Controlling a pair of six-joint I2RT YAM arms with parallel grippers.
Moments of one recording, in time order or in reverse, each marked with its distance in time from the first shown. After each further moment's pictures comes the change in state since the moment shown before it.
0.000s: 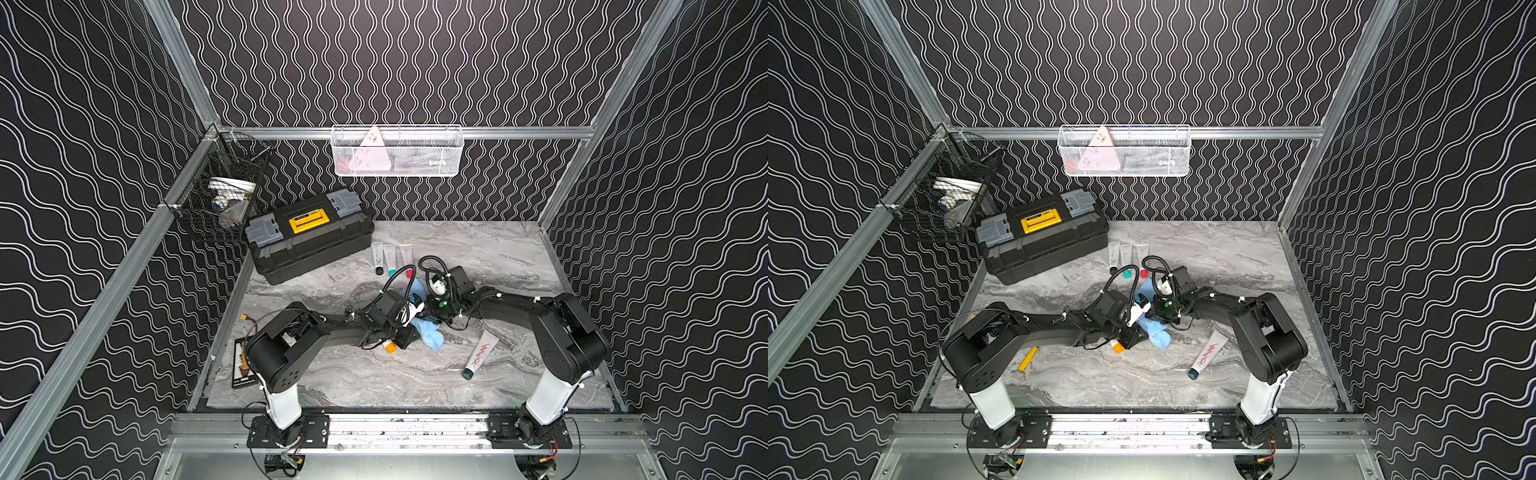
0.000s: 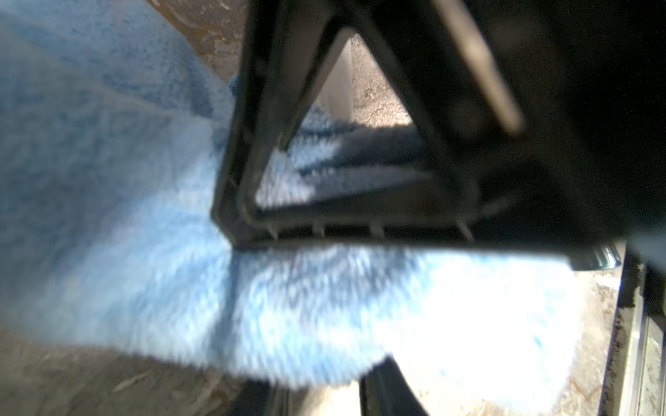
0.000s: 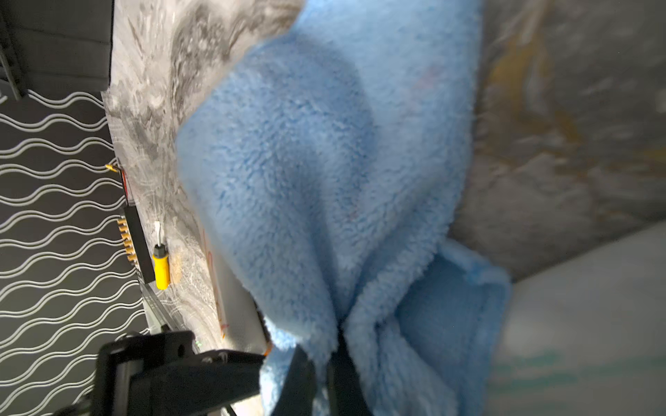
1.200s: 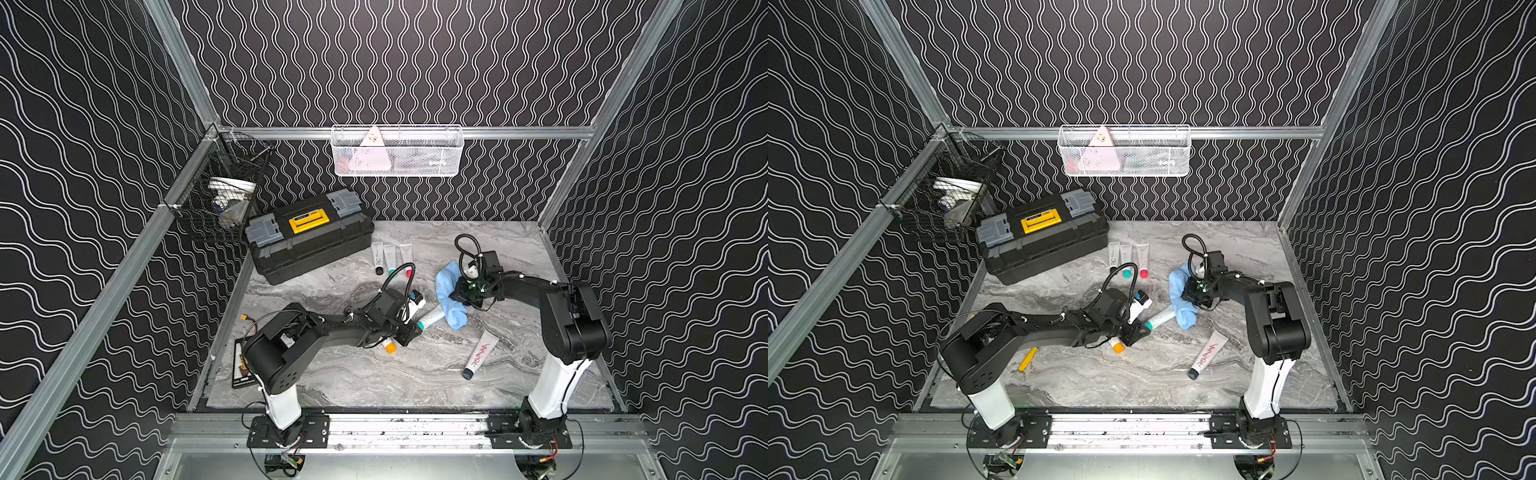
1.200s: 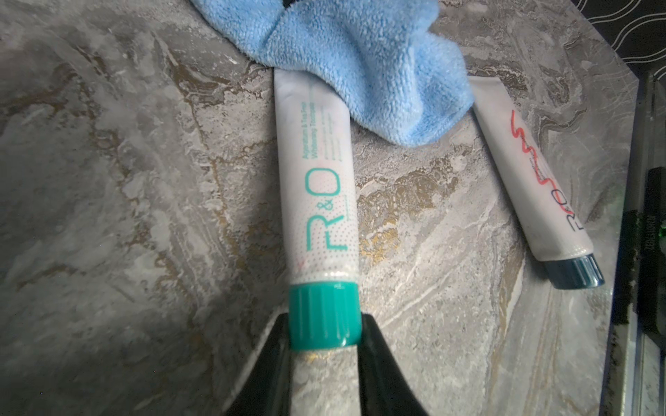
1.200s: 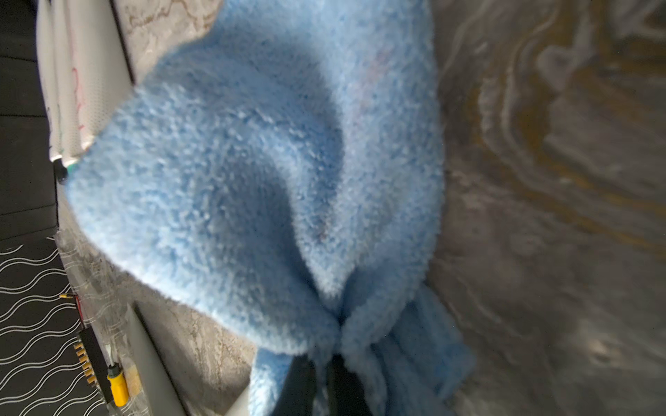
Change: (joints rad) left arm 0.000 -0.012 -0.005 0.049 -0.008 0.003; right arm -0.286 0.097 0.130 -0.125 0.103 -0.119
